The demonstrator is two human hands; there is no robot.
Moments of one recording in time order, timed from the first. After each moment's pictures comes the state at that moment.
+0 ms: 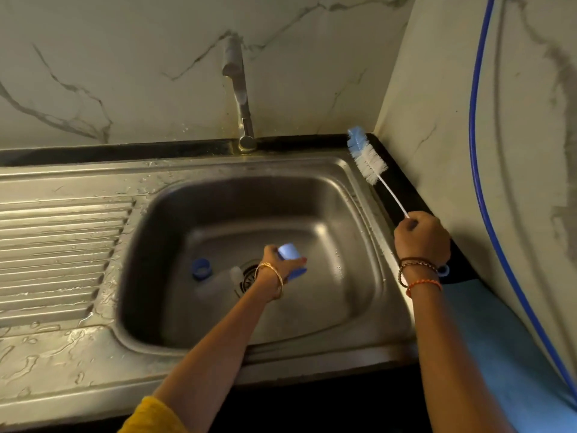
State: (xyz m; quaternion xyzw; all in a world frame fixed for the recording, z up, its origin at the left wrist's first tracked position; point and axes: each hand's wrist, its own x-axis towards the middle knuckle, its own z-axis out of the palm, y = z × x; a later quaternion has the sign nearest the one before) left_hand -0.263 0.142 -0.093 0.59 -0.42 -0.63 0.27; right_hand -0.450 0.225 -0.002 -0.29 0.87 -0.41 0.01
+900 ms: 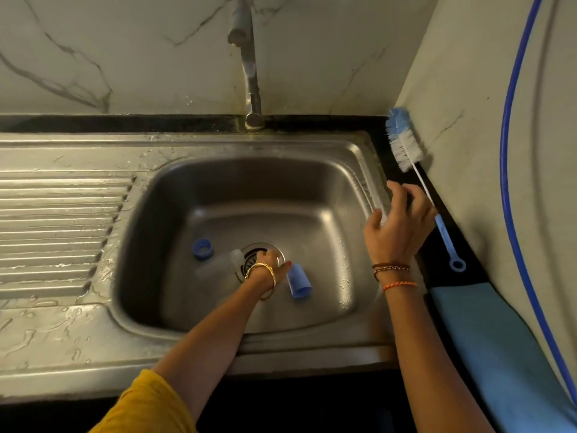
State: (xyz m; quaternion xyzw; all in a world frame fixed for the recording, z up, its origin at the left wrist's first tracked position) left_hand -0.244 0.149 -0.118 0.65 -0.64 -0.41 0.04; right_hand -0.423 0.199 -0.027 -0.46 0.77 -0.40 -0.18
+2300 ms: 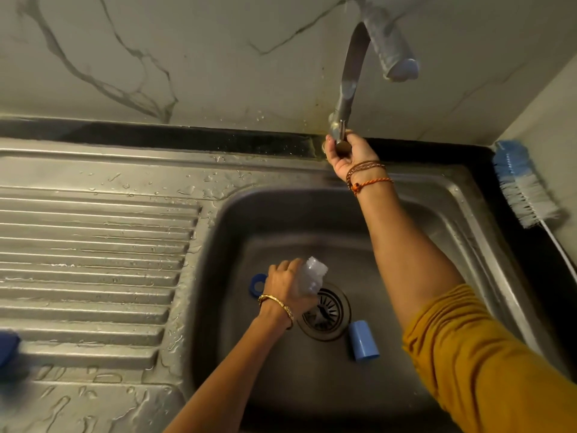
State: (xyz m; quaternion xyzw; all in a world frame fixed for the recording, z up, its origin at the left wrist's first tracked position) left_hand -0.151 0.083 -0.100 0.61 -0.72 -0.31 0.08; right_hand -0.298 -0.082 0.007 0.02 0.35 -0.65 0.67
